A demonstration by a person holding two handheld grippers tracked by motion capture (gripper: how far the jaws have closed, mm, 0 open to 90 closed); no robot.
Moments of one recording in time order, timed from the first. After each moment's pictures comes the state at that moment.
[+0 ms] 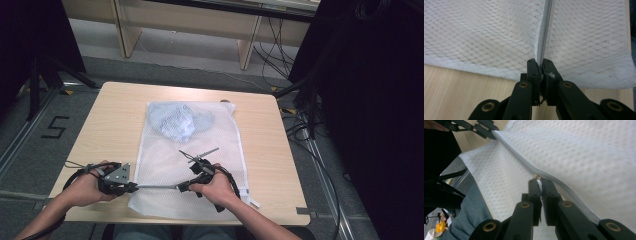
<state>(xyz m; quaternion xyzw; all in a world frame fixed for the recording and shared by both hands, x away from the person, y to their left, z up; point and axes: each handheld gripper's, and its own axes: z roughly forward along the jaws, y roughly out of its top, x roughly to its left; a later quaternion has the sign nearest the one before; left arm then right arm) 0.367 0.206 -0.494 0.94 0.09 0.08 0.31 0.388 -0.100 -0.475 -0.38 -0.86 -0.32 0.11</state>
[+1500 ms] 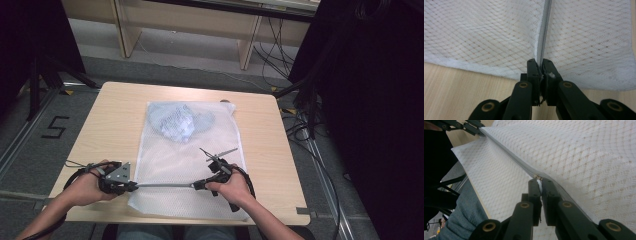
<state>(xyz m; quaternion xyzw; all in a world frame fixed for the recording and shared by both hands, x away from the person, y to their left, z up) 0.368 0.205 -0.494 0.95 0.10 0.09 0.30 0.393 -0.148 -0.475 -0.40 -0.85 -0.33 0.11</state>
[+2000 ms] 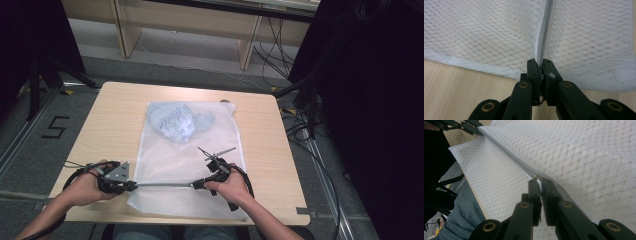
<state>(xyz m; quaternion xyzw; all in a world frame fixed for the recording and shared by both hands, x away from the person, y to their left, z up) 0.369 0.208 -0.495 0.94 0.11 0.09 0.30 0.395 -0.144 -0.475 -0.41 -0.85 -0.32 0.11</state>
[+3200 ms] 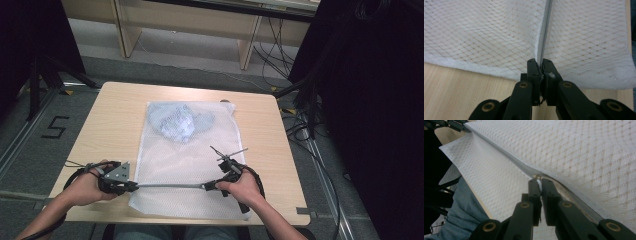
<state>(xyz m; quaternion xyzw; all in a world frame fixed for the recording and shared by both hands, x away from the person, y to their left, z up) 0.368 0.206 -0.494 0.94 0.11 0.08 0.31 0.395 -0.176 -0.473 -0.43 -0.84 -0.31 0.11</state>
